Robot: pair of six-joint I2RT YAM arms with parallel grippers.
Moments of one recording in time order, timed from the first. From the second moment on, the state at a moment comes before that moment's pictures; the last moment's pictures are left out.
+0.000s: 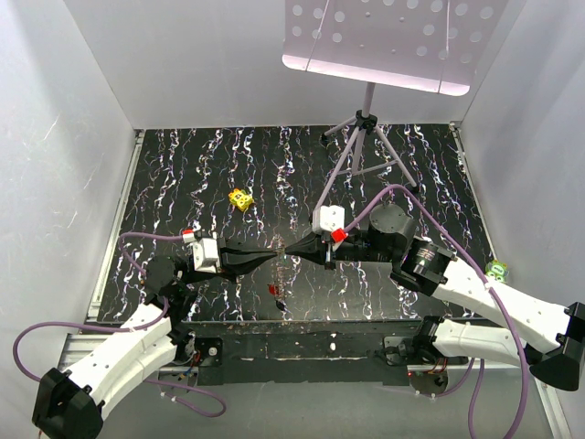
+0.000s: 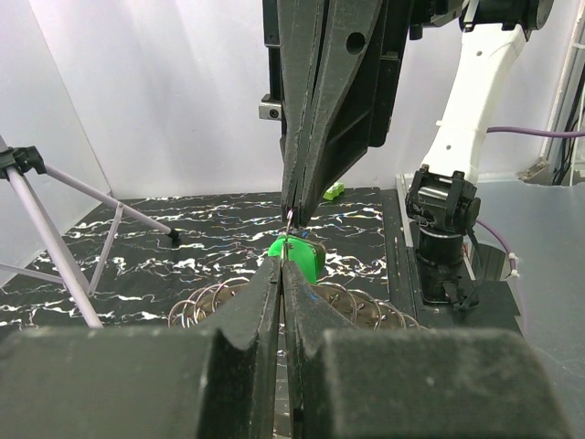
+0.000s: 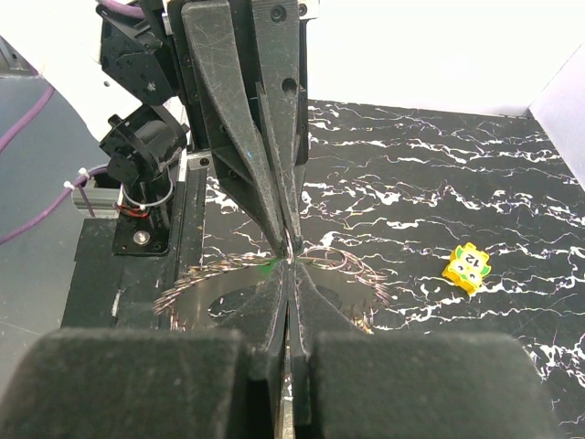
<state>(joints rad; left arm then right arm) -0.55 0.65 0.30 0.85 0.82 -0.21 1.03 0.98 0.92 -0.02 -0.49 -0.20</state>
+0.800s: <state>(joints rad) -0.54 0.67 0.29 0.89 0.83 -0.24 1.03 1.00 0.92 0.00 -0.49 -0.19</state>
